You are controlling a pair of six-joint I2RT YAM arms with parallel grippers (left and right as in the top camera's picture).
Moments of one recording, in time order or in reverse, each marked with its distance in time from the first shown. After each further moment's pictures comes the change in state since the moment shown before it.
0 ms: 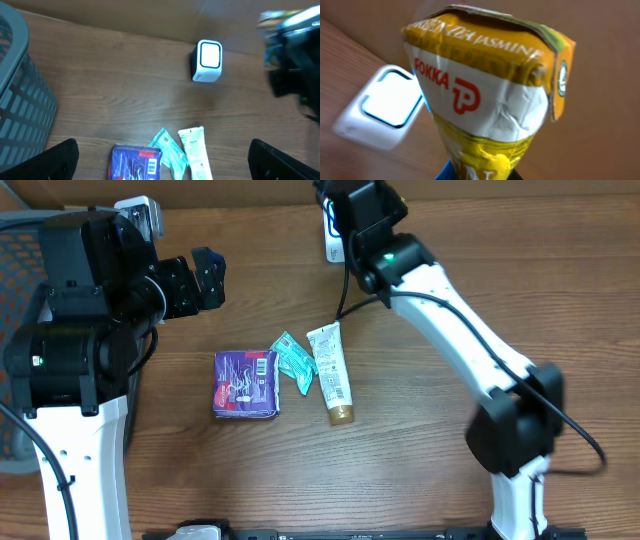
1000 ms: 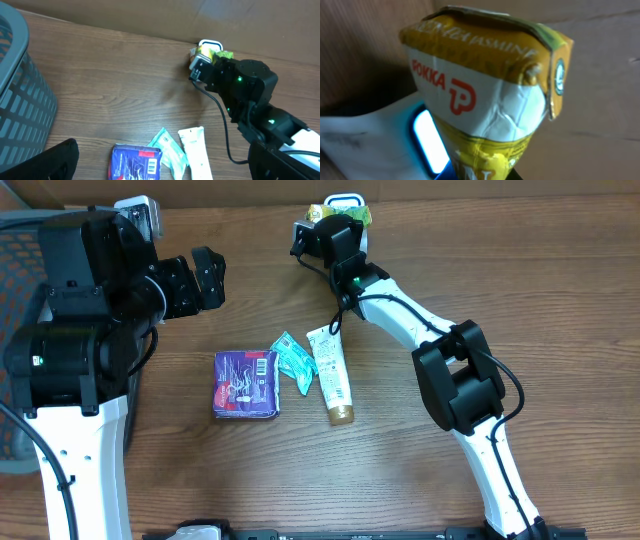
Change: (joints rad) left arm 0.000 0.000 0.000 -0.002 0.000 0.000; right arm -0.018 0.344 -0.003 0.375 -0.148 -0.620
